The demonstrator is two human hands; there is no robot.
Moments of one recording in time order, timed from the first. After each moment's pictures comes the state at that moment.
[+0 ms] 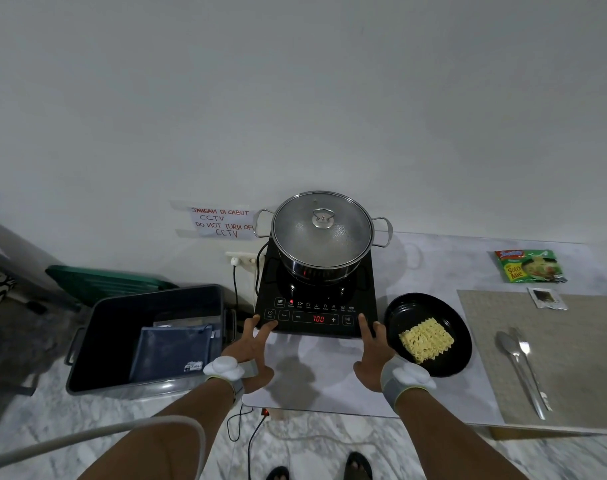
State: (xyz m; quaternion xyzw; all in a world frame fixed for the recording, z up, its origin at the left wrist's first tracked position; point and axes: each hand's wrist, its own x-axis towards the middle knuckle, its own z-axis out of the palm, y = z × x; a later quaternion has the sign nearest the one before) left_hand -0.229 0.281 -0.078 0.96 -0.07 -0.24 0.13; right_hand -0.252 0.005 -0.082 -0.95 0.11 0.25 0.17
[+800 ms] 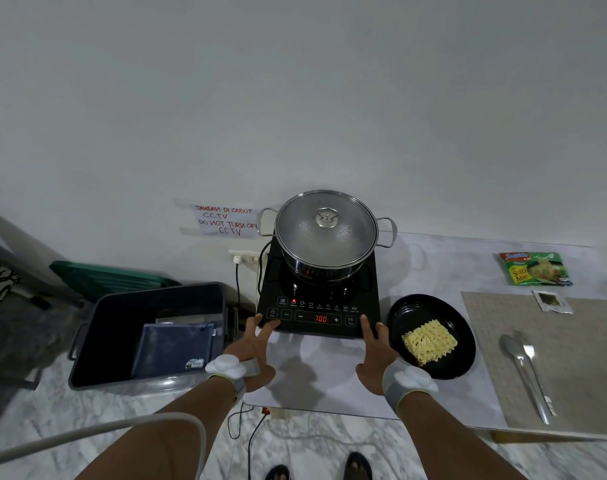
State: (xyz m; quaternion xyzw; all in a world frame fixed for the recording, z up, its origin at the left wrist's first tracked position) left_hand -0.227 0.283 -0.089 0.96 -0.07 -0.23 0.15; right_hand -0.255 0.005 -0.082 -0.95 0.10 0.25 0.13
